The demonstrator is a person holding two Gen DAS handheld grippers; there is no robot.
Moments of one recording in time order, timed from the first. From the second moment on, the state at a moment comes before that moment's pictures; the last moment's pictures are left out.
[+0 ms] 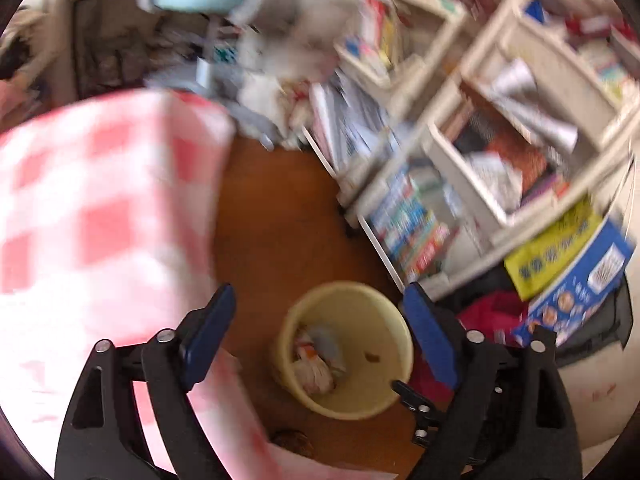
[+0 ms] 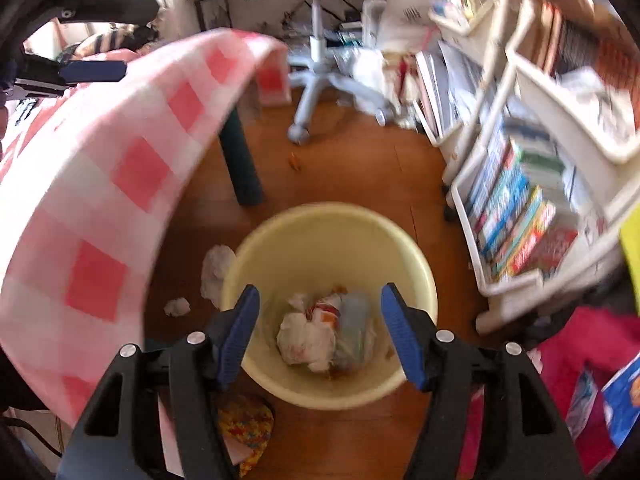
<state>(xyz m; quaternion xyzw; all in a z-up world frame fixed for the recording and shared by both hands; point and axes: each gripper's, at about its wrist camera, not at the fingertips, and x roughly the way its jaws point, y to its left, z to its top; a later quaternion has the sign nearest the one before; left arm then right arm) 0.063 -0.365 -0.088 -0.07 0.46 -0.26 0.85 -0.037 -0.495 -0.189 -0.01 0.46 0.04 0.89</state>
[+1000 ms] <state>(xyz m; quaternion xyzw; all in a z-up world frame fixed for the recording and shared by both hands) 0.069 0.065 -0.030 -0.21 0.37 0.04 0.90 0.138 -0.086 -0.122 -0.16 0.39 0.33 0.84</state>
